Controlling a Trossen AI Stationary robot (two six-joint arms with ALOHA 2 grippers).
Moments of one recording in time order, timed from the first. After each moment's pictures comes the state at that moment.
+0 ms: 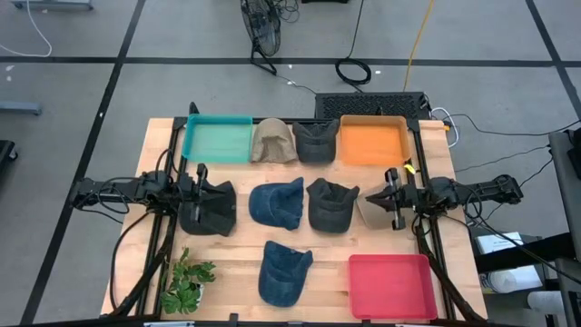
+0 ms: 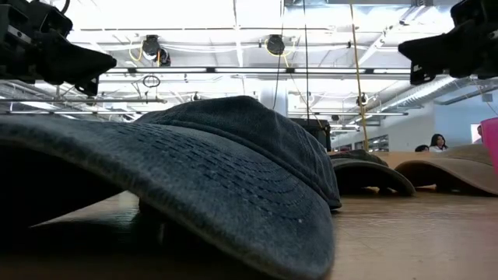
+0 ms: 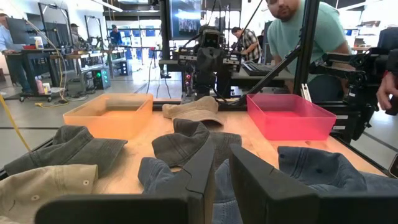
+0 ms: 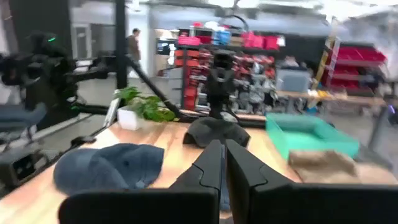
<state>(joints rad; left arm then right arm) -0.04 0.01 0.01 0.03 -0.01 0.00 0.16 0.01 0.02 0.10 0.10 -0.05</state>
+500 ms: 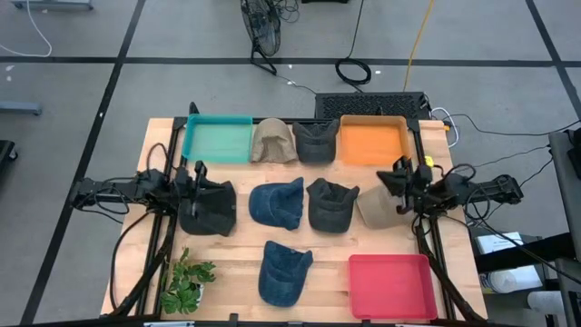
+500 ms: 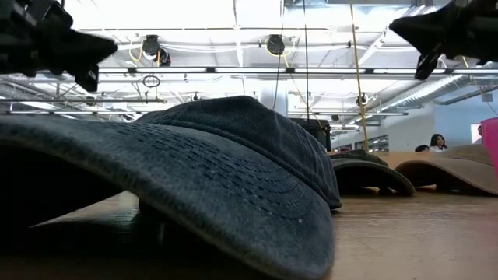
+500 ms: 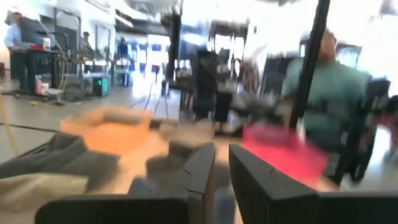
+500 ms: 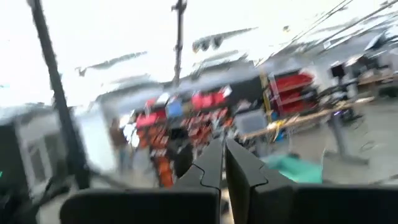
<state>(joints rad) -0.03 0.01 0.01 0.18 -0.05 -0.18 0.16 0.02 0.02 0.42 0.37 0.17</state>
